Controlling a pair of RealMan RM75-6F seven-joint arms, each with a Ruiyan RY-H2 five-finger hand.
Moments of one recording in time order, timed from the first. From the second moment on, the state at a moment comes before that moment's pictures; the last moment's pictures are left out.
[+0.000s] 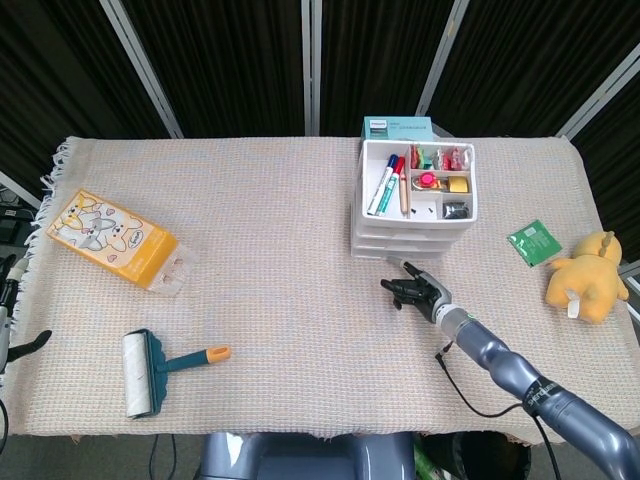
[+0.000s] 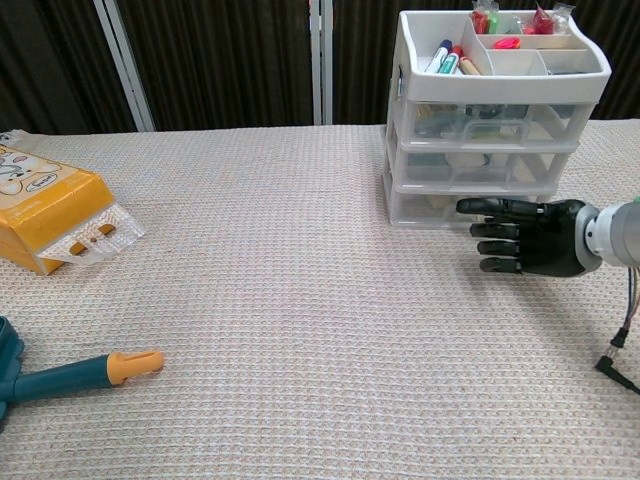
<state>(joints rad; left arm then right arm) -0.10 -1.14 -0.10 -1.58 1.41 1.50 0.12 0.52 -1.58 0.66 -1.23 -0.81 0.07 0.91</state>
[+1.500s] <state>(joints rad) -0.11 -1.13 -0.09 -1.58 1.41 1.47 0.14 0.54 -1.67 0.76 -1.06 -0.60 -0.09 0.85</state>
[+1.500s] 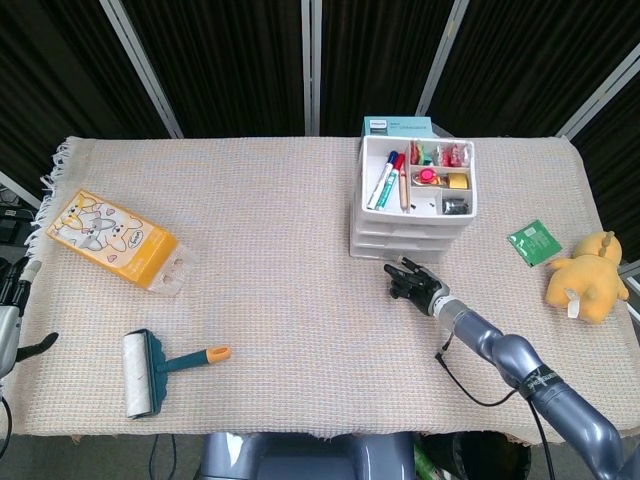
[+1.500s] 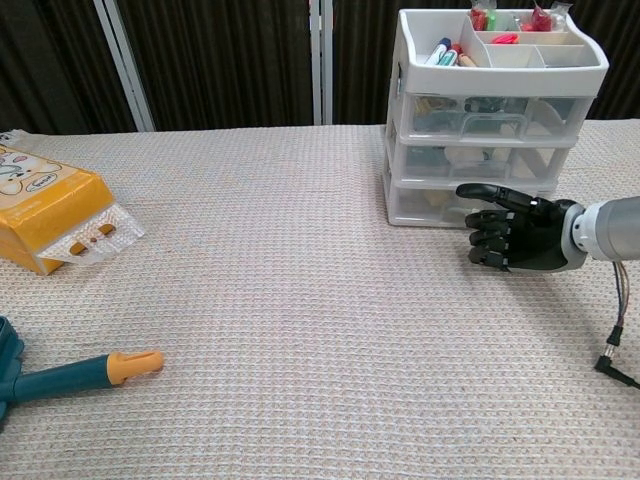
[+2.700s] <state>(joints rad) -0.12 -1.14 -0.06 -1.60 1.45 1.47 0.18 0.35 -1.59 0.78 -1.25 -0.61 -0.12 0.70</state>
